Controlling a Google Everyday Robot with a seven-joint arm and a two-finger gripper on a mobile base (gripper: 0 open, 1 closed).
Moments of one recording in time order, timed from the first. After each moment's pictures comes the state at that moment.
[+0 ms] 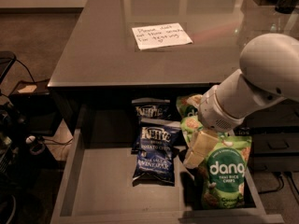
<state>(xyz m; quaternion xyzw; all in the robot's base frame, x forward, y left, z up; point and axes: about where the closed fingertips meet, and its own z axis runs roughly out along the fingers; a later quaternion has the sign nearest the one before) 0.444 -0.100 0.791 -0.63 0.74 0.13 0.20</state>
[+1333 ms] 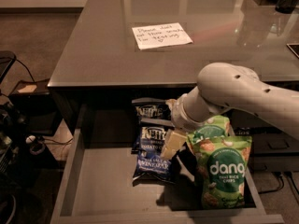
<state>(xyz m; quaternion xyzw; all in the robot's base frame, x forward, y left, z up) 0.506 -0.052 0.714 -0.64 0.72 0.11 0.23</state>
